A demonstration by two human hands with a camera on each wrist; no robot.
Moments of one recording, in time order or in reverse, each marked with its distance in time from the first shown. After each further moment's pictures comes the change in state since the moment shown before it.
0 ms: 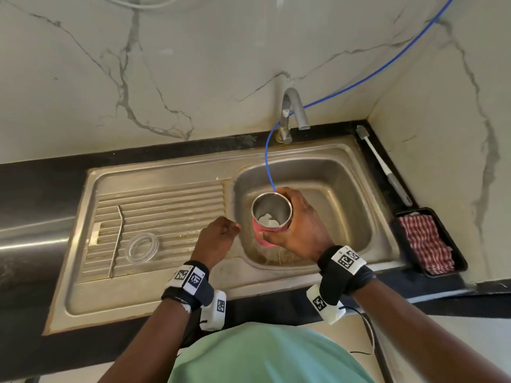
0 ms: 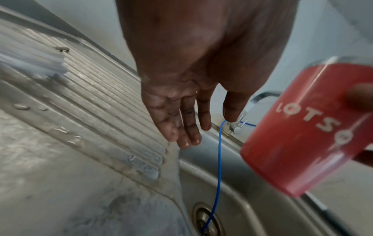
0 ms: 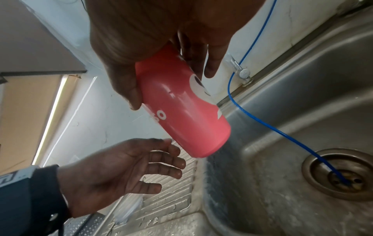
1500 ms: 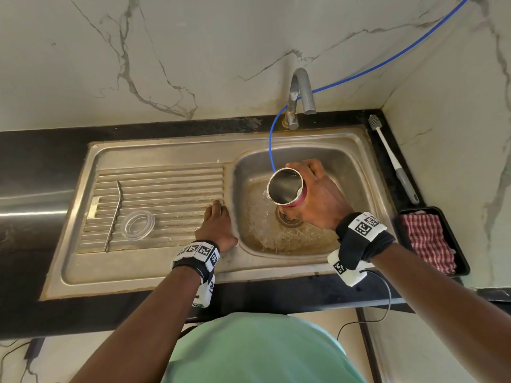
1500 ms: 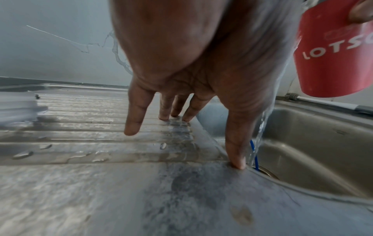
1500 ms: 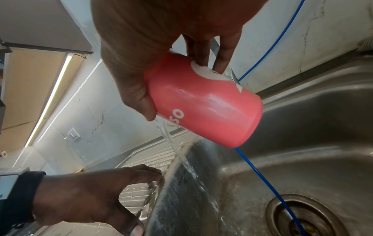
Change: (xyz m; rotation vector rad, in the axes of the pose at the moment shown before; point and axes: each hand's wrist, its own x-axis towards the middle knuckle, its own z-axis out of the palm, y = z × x) left_hand 0.029 -0.032 0.036 0.688 -0.129 -0.024; right_hand 0.039 0.034 -0.046 -0.318 -0.145 -0.131
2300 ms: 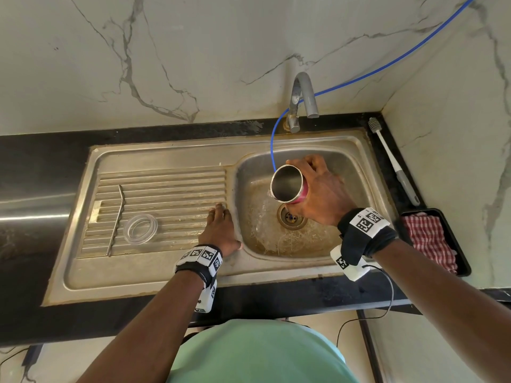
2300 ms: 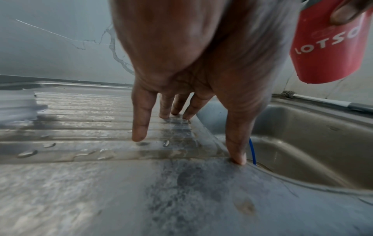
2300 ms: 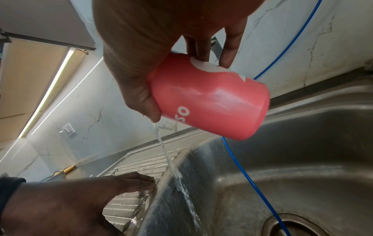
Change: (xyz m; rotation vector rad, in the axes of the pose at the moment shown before) left_hand 0.006 -0.007 0.007 -0.010 0.025 0.044; right_hand 0.008 -0.022 -0.018 -0.184 -0.019 0.027
